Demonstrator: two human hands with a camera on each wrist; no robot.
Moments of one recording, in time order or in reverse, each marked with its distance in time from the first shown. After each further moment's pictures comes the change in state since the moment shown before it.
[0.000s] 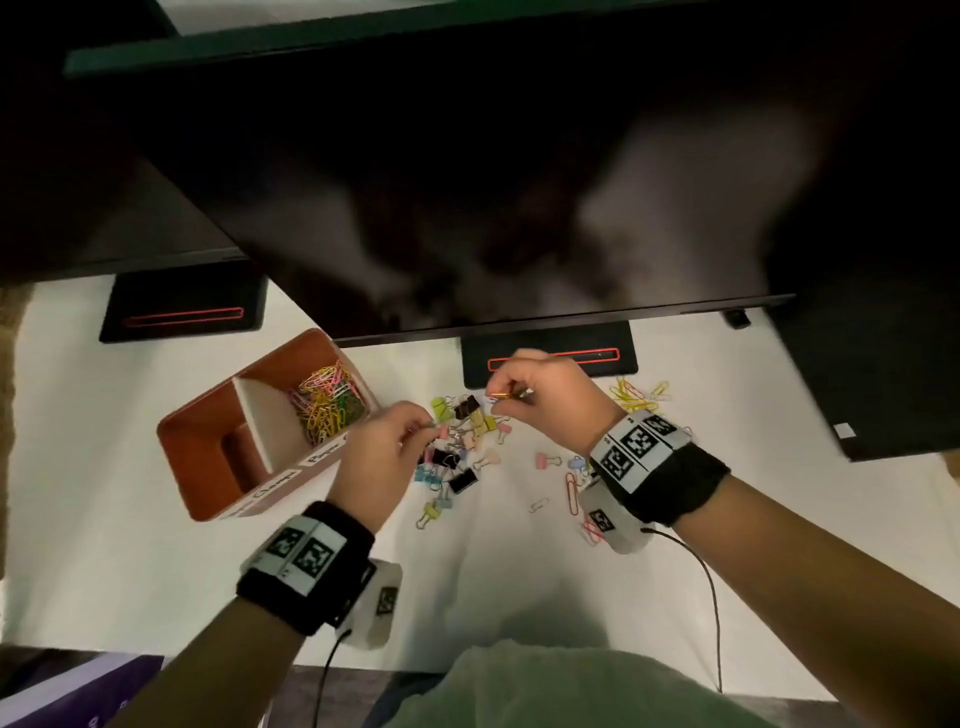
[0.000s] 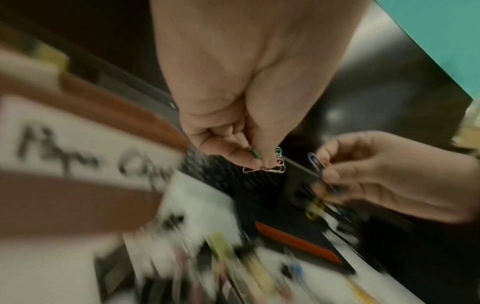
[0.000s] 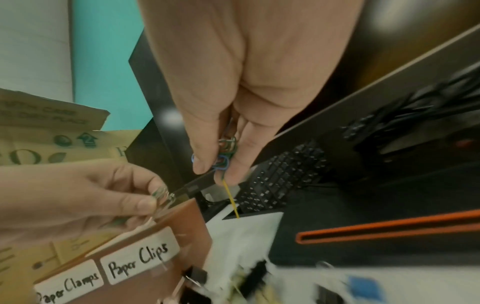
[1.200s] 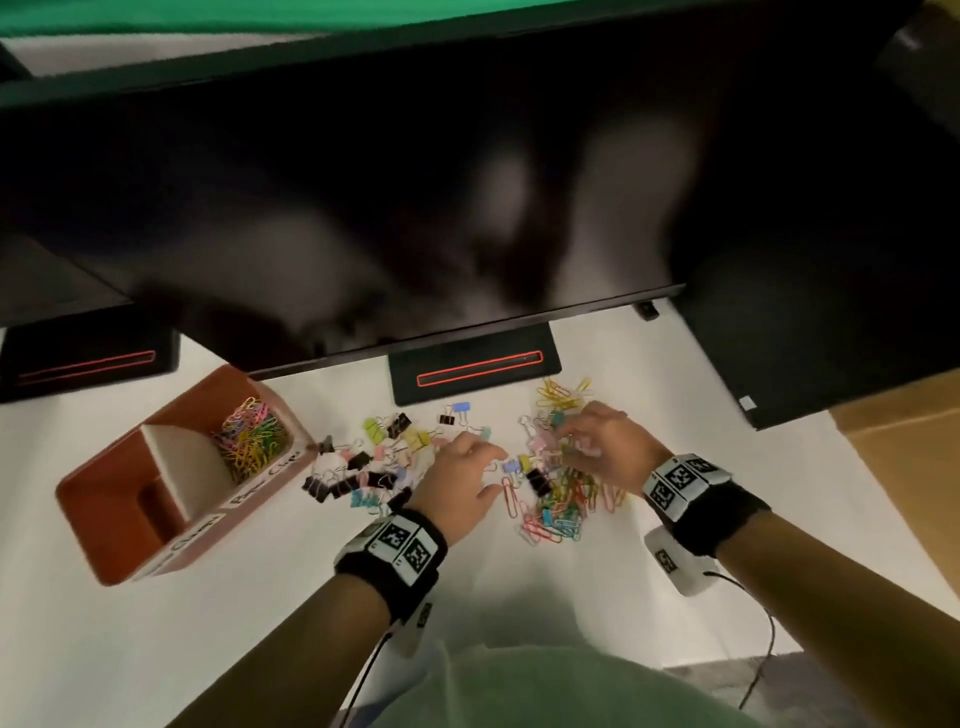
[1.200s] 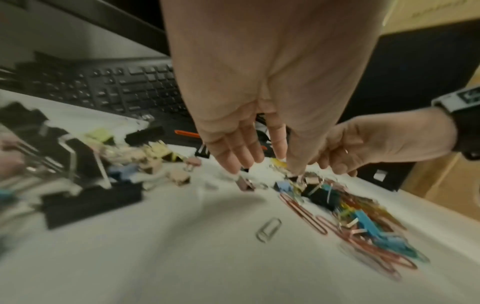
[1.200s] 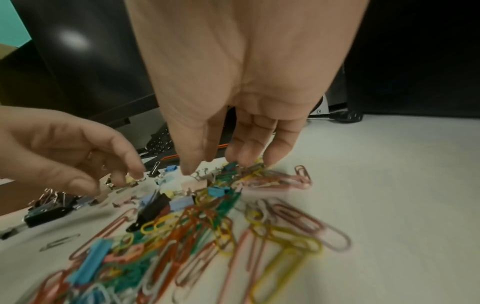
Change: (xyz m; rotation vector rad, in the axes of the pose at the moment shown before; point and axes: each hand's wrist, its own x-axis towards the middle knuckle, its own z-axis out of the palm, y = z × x) left_hand 0.011 0.035 0.119 0.156 -0.457 0.176; right_hand -0.107 0.108 -0.033 -0.198 -0.123 0.400
